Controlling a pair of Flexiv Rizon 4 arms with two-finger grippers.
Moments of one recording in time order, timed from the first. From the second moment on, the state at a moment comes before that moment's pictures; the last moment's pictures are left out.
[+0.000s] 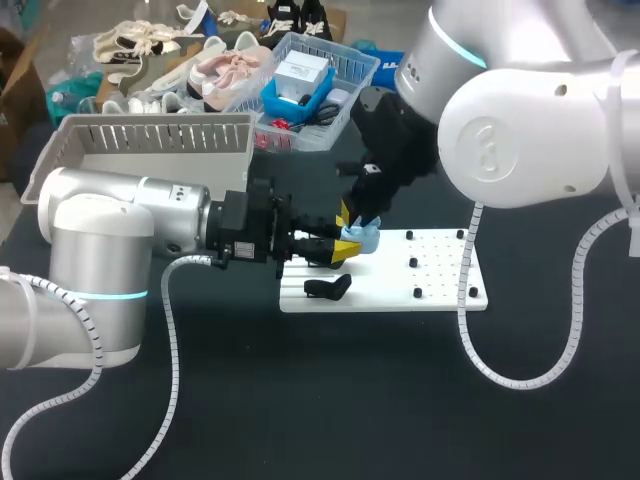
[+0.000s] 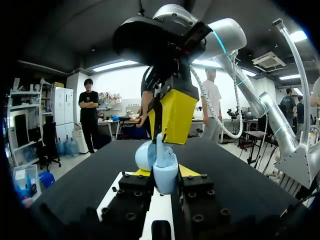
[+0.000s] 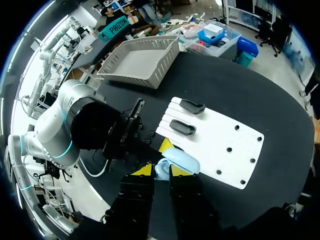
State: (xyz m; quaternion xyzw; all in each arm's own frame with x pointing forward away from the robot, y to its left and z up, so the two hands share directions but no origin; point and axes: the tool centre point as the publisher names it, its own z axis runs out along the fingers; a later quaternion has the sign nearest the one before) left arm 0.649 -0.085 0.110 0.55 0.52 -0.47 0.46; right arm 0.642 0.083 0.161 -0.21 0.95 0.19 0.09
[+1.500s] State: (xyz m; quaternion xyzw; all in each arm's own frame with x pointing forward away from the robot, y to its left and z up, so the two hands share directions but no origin) left arm 0.649 -0.085 0.110 0.55 0.52 -0.47 0.46; right arm 0.645 0.087 0.178 -0.21 0.95 0.18 0.09
